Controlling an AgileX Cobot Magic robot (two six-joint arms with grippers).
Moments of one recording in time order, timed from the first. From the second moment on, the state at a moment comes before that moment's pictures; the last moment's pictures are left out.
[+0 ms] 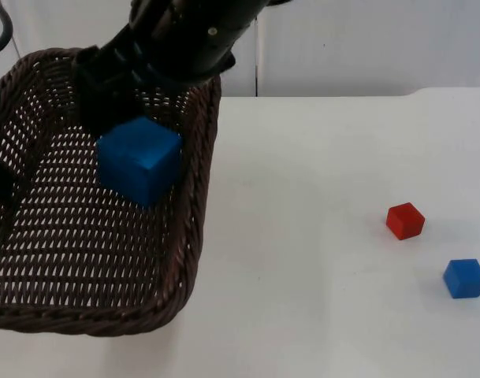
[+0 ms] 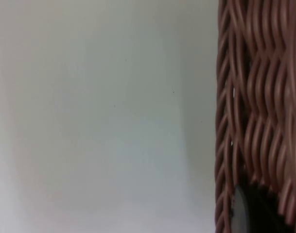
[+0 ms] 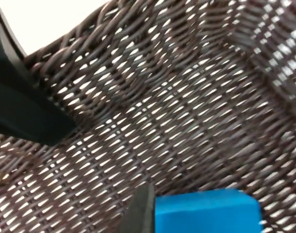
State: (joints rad) right arm 0.86 2.06 -1.79 0.19 0.68 -0.25; left arm 0.15 1.48 -0.84 -0.67 0.90 0.55
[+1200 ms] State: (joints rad) right arm 0.86 1.52 -1.37 0.12 0.70 -0.22; left arm 0.15 1.48 -0.84 -0.66 0.90 0.55
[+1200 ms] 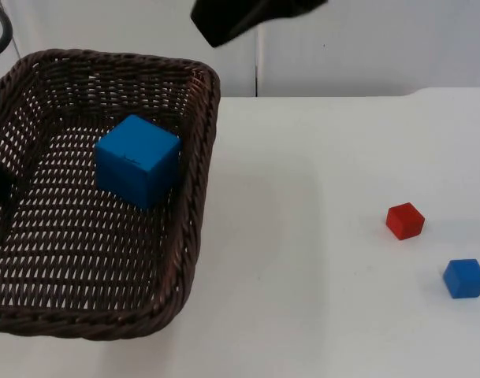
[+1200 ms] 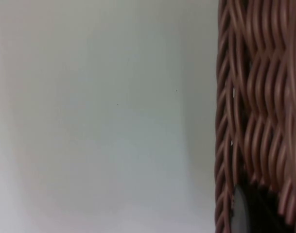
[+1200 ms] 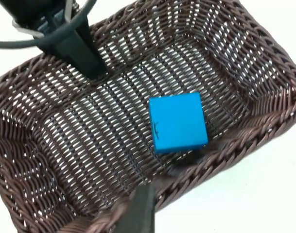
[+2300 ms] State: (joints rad) right arm 0.86 1.51 -1.35 0.14 0.67 -0.22; left arm -0.12 1.74 -0.89 -0.86 0.64 0.59
